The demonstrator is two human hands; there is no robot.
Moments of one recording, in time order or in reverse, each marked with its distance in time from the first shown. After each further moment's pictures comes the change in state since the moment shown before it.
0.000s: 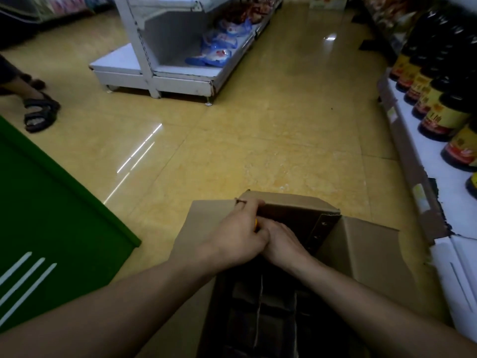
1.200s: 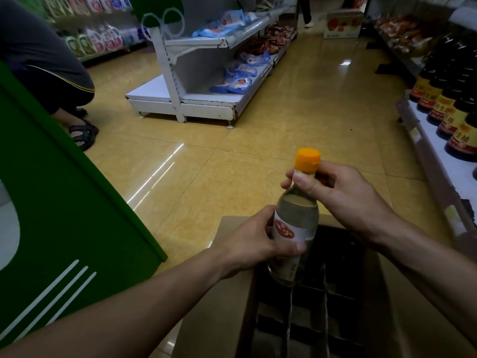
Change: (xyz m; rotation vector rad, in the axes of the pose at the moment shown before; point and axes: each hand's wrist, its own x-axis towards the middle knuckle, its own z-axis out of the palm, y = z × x) left_hand -0.017 -0.010 -0.038 -0.555 -0.153 -0.021; right_hand -0.030 -0.068 -0.109 0.427 0.269 -0.274
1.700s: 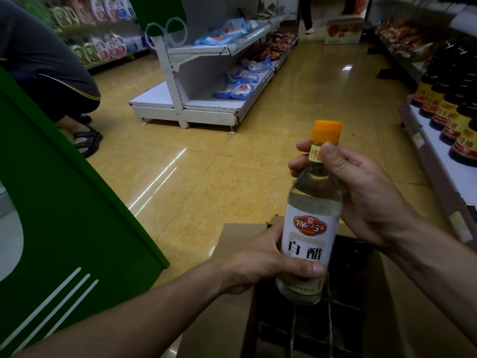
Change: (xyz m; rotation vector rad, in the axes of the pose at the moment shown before) left_hand -0.009 0.012 0.012 -0.255 -0.220 -0.038; right_hand 0.004 -0.020 -0.006 0.585 0.008 -0.022
